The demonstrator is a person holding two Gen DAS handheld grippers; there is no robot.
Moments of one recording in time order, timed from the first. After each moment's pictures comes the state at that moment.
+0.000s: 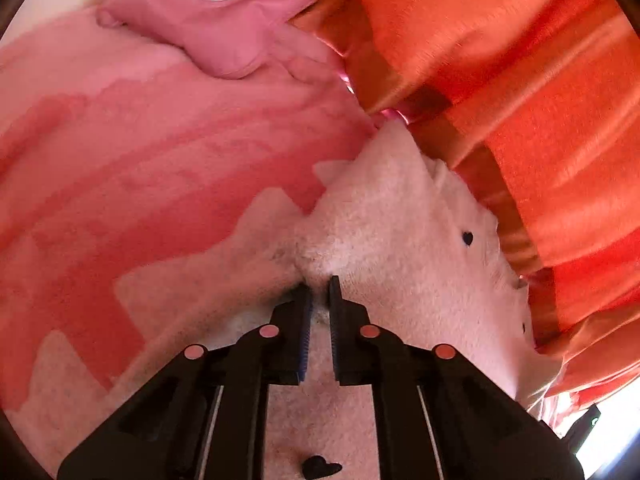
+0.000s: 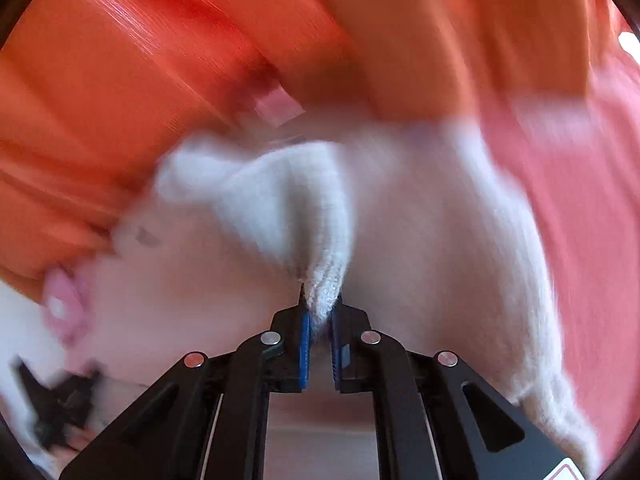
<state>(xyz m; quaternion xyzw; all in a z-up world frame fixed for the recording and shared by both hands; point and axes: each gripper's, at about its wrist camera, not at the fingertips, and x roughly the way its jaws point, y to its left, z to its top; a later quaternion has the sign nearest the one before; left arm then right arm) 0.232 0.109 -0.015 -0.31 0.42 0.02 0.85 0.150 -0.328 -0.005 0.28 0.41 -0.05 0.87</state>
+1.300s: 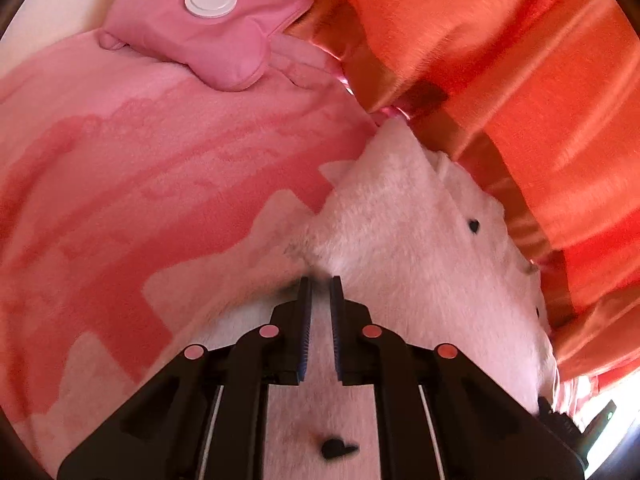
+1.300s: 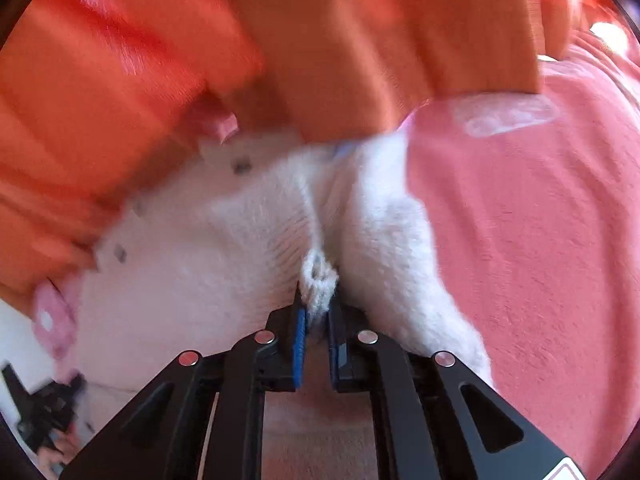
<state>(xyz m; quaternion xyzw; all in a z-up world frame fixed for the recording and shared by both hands) 0.219 0.112 -0.002 -0.28 0.43 0.03 0.86 0.146 -0.364 0.001 0.30 0.41 -0.10 0.85</state>
